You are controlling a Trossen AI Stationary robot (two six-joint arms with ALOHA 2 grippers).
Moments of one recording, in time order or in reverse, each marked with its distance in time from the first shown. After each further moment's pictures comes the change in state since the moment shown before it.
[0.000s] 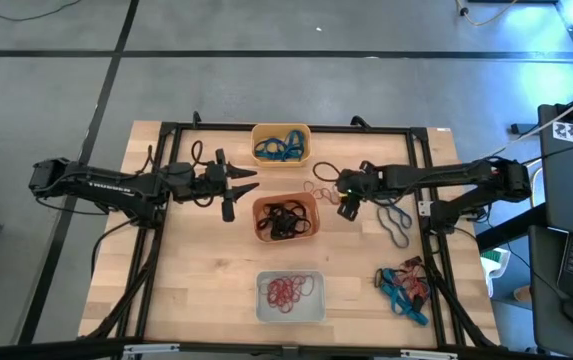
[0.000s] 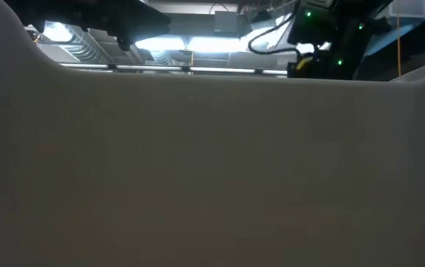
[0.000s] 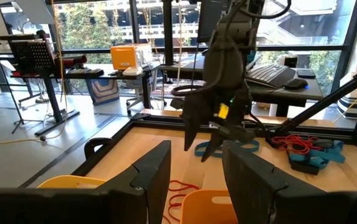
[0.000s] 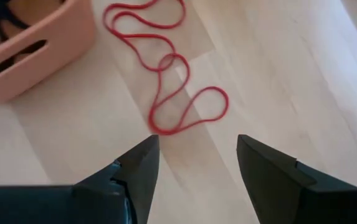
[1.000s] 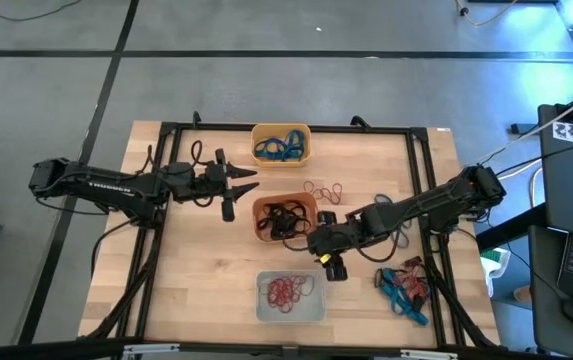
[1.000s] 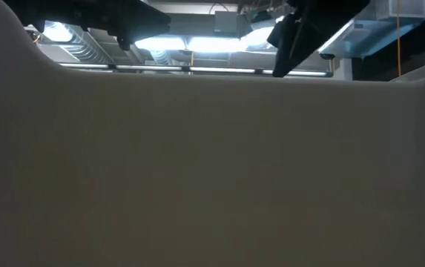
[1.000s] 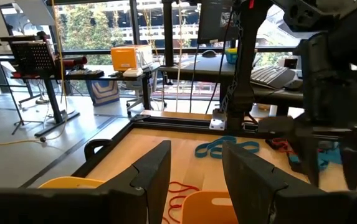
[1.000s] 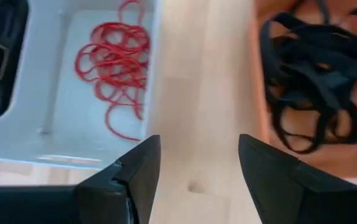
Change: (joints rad) left arm 0.000 0.000 0.000 0.005 0.000 0.000; right arm 0.430 0.268 0.423 -0.016 -0.233 -0.102
